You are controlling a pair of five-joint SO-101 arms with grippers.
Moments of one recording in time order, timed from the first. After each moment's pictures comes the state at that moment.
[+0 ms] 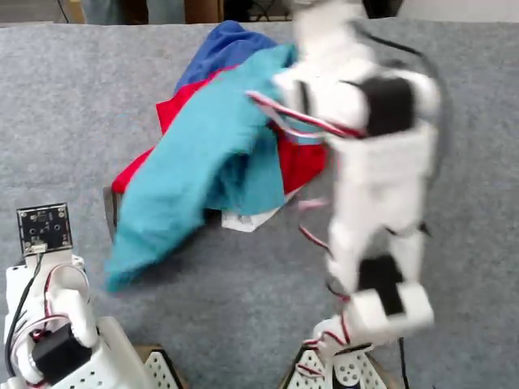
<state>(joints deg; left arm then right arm) -40.4 -102.7 72.0 77.1 -26.6 -8.1 -0.1 -48.9 101.0 13.1</state>
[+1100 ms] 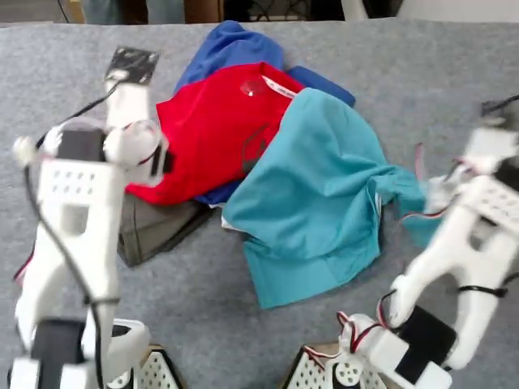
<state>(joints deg) 1.5 -14.6 4.9 81.1 -6.2 33.7 -14.2 27.5 70.0 24.0</state>
